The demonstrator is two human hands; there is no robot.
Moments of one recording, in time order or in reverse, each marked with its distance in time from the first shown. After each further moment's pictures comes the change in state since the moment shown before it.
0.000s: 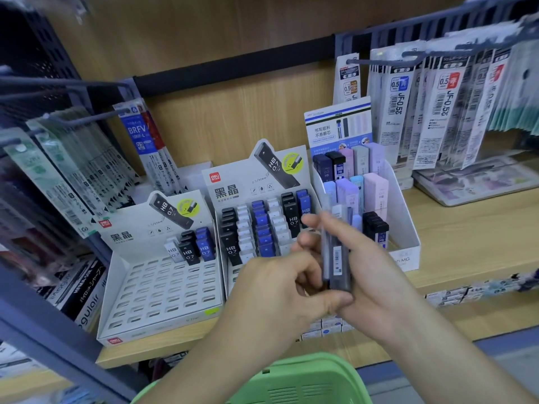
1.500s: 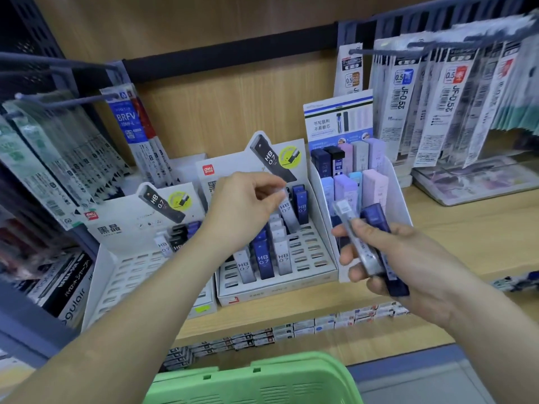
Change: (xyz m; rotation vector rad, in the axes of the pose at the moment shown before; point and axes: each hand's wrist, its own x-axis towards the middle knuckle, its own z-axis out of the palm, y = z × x) left_hand 0.092 -0.043 -0.023 -0.027 0.173 -0.157; right_hand -0.003 -0.039 -0.044 -0.619 0.185 -0.017
